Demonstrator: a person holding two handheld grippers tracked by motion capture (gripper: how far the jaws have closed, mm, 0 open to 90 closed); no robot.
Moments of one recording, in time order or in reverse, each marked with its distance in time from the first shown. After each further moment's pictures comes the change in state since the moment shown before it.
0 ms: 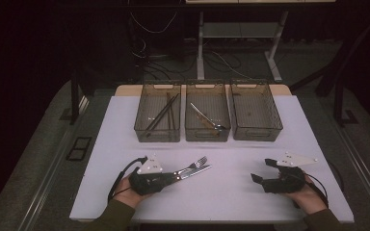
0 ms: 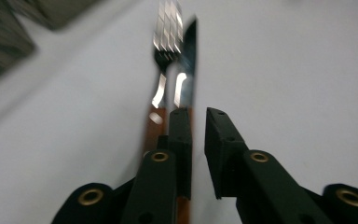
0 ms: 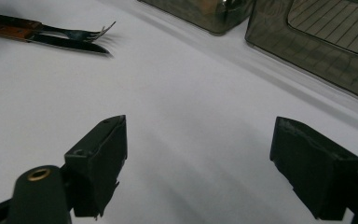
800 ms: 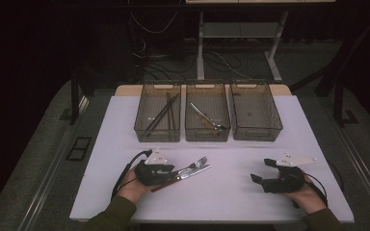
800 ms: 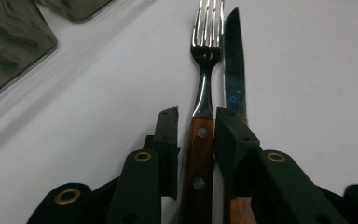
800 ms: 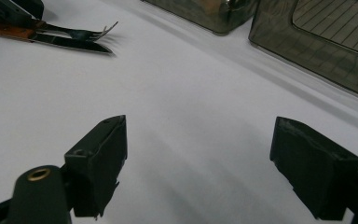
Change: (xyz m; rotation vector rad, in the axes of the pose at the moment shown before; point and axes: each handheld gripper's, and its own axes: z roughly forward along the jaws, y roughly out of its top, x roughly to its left) left arm 0.019 -0.003 0.029 0.077 0.018 -0.006; right arm 0.000 0.000 0.001 -0.001 0.012 -0.002
